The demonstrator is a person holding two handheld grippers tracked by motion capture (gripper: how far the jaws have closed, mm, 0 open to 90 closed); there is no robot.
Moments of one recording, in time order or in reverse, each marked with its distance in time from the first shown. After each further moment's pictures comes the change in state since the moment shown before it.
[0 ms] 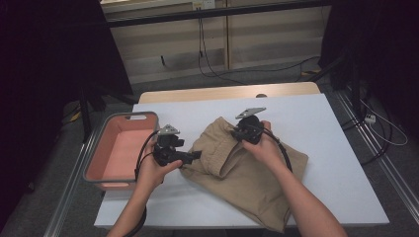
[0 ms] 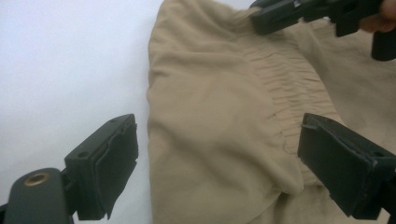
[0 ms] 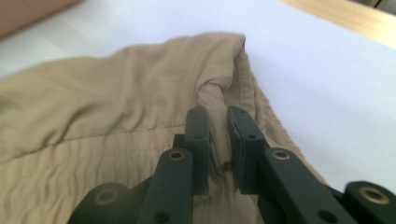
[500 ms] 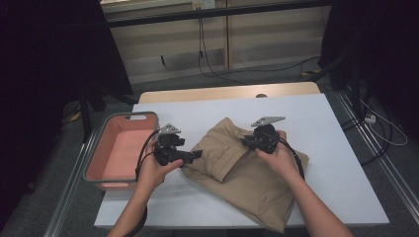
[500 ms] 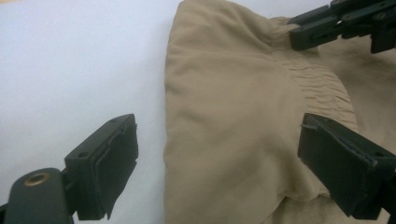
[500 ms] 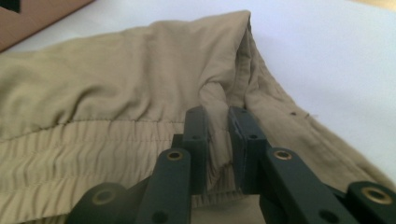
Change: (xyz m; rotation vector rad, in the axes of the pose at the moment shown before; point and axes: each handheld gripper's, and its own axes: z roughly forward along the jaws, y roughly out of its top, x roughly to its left) left arm -0.002 0.002 0.001 0.001 0.005 0.007; right arm -0.008 -0.038 -0.026 -0.022 0.035 0.080
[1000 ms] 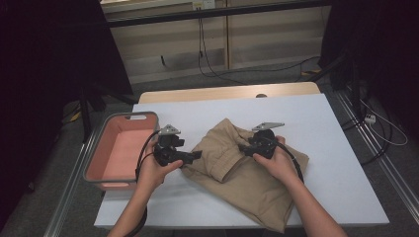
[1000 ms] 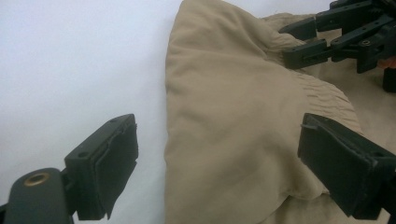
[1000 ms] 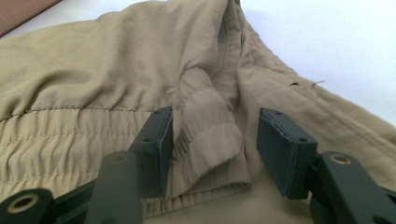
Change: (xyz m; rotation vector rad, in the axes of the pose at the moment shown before) left arm 0.001 -0.002 0.001 0.008 0.004 -0.003; right arm -0.003 -0.019 0.016 -0.002 -0.018 0.084
